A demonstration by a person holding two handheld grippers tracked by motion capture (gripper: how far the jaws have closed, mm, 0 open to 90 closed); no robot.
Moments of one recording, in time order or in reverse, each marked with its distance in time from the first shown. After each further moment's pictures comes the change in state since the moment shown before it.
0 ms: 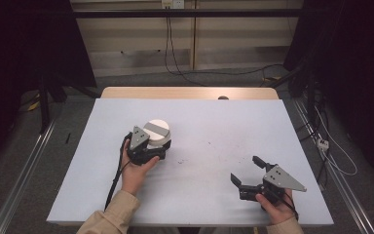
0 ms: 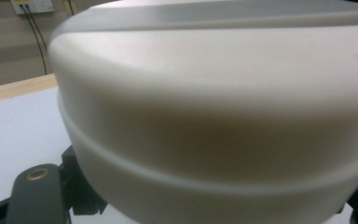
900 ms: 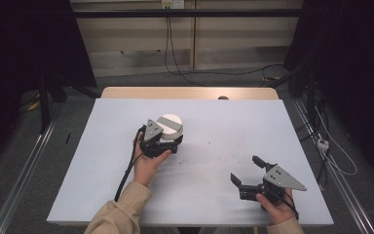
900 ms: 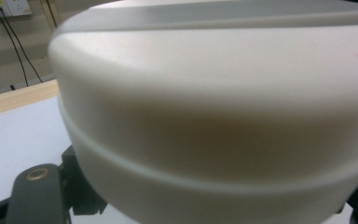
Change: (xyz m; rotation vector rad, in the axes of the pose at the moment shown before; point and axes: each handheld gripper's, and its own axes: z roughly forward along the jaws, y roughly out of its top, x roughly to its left) left arm -0.015 0.017 0.033 0.003 -0.047 0.020; right arm -0.001 0.000 0.000 0.002 0.007 0.002
